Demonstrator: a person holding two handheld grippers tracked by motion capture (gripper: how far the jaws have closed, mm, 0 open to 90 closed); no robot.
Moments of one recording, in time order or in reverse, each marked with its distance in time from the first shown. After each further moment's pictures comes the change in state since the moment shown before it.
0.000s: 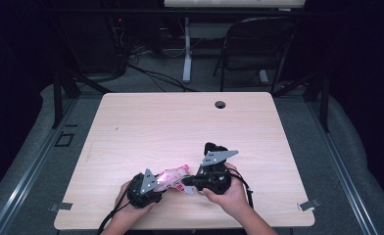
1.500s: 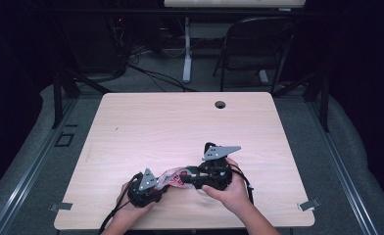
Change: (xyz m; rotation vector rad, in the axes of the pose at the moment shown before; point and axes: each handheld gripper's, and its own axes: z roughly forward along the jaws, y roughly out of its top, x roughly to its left) left arm 0.007 -0.006 0.007 0.011 -0.049 -0.082; right arm -0.002 0.011 -0.005 -0.047 -0.024 0.004
